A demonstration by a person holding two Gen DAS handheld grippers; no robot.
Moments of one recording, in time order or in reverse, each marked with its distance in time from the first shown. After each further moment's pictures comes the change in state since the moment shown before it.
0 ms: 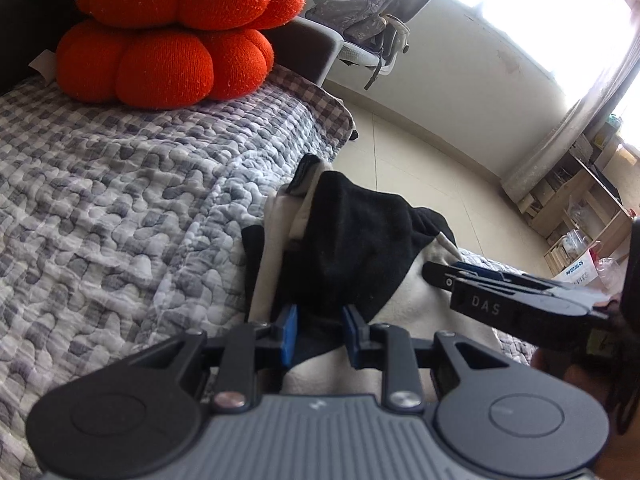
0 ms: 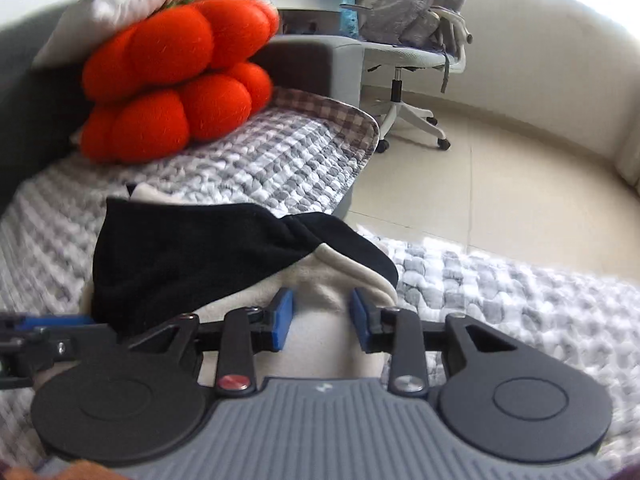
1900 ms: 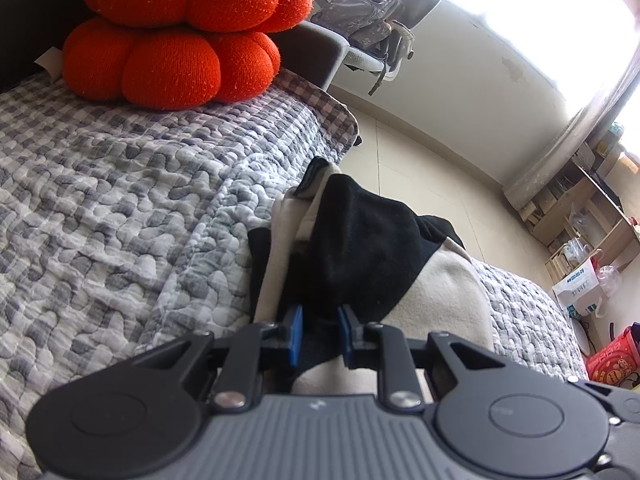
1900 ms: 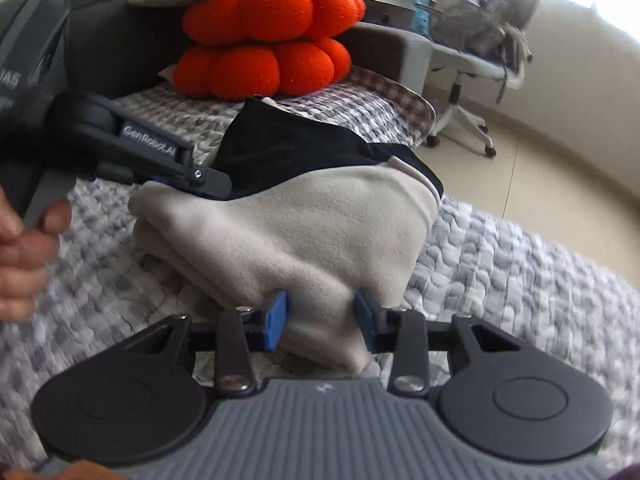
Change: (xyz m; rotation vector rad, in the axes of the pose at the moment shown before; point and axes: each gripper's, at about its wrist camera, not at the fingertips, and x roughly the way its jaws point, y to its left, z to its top) left arm 0.002 0.005 -0.001 -0.022 -0.014 0.000; right arm -0.065 0.015 -0.062 -0.155 0.041 0.113
